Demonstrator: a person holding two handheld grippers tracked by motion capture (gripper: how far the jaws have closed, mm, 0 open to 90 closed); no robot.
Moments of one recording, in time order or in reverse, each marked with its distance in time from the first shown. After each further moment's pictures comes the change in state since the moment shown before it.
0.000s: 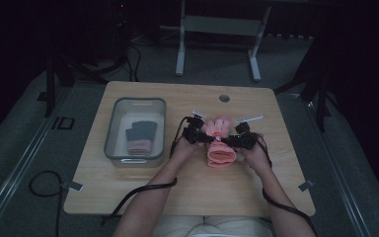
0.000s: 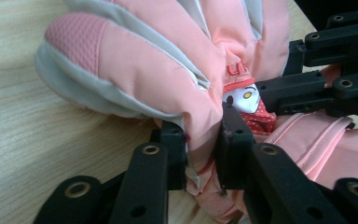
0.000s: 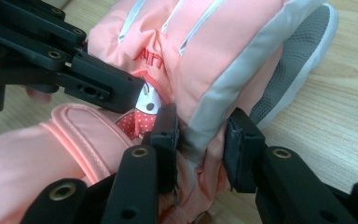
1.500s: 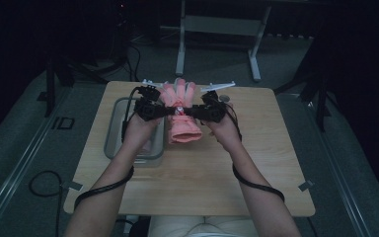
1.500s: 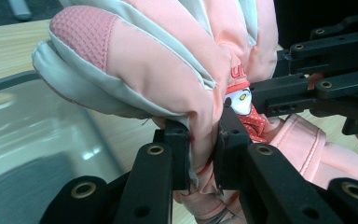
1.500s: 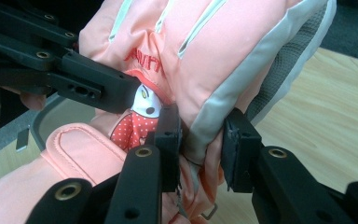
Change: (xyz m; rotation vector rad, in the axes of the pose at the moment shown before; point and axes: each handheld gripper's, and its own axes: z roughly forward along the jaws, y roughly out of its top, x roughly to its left) left arm -0.008 0.012 -0.207 -0.189 0.248 0.026; right arm 0.127 0.121 -0.027 -0.190 0.158 -0.162
